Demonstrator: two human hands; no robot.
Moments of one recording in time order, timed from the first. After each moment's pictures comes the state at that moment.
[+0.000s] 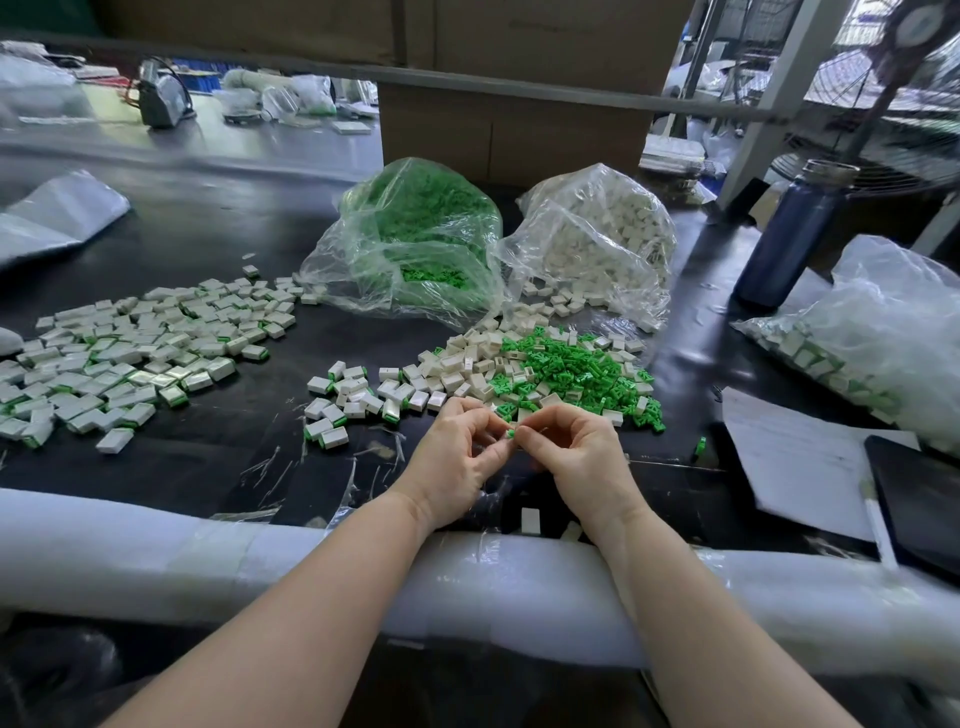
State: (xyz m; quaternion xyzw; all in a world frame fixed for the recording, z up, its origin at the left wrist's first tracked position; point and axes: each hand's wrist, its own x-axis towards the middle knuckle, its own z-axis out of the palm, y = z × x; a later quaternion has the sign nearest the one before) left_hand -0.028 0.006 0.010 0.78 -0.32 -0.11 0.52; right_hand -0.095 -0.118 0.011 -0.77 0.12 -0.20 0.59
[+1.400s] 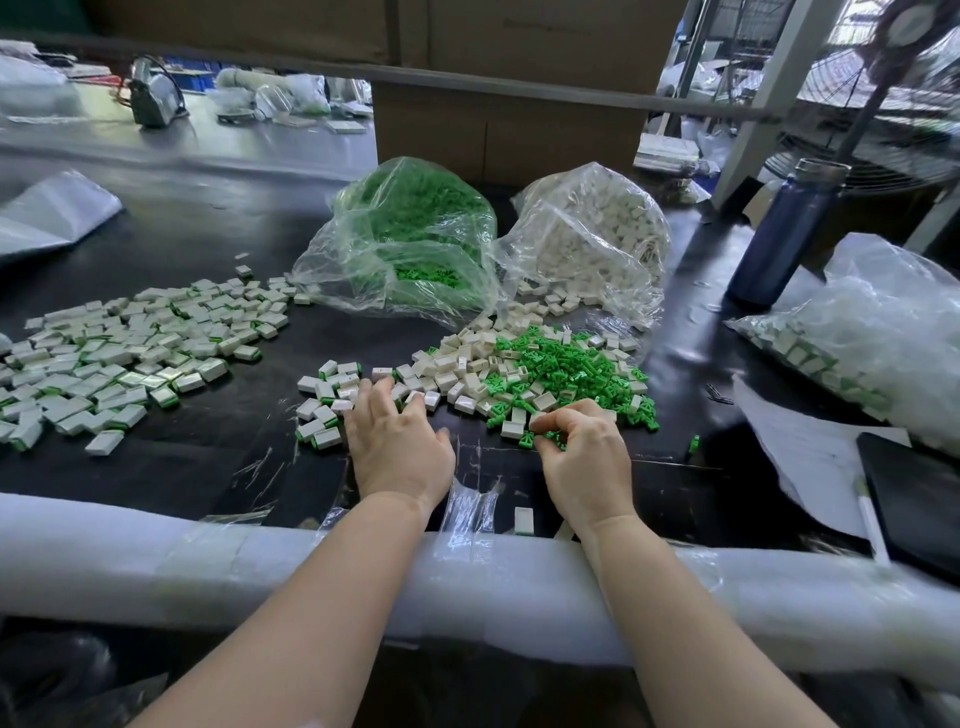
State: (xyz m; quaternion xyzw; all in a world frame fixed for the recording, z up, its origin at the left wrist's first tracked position) left_hand -0.013 0.012 0.001 0.97 -0.12 0.06 0.22; right_hand -0.093 -0.122 0.002 -0.90 0.23 -0.24 0.28
